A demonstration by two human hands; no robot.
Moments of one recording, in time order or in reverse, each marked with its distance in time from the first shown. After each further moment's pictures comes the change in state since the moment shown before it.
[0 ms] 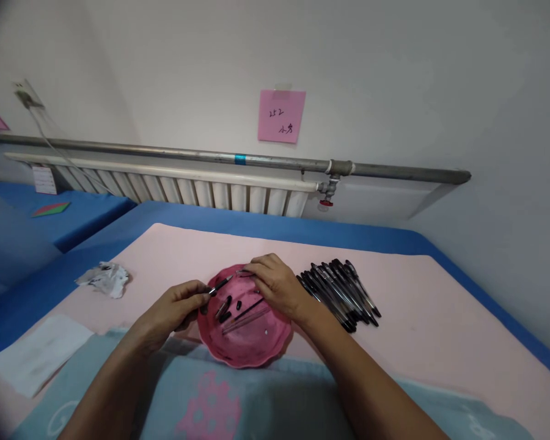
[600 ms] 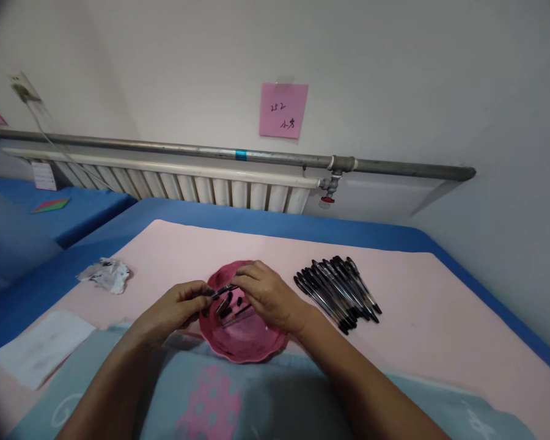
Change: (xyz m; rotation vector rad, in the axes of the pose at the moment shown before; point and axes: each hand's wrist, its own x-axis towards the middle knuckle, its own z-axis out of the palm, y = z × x) left_hand 0.002 -0.004 -0.001 0.016 -0.055 0.112; right_hand 0.001 -0.023 0.007 0.139 -0.098 -0.061
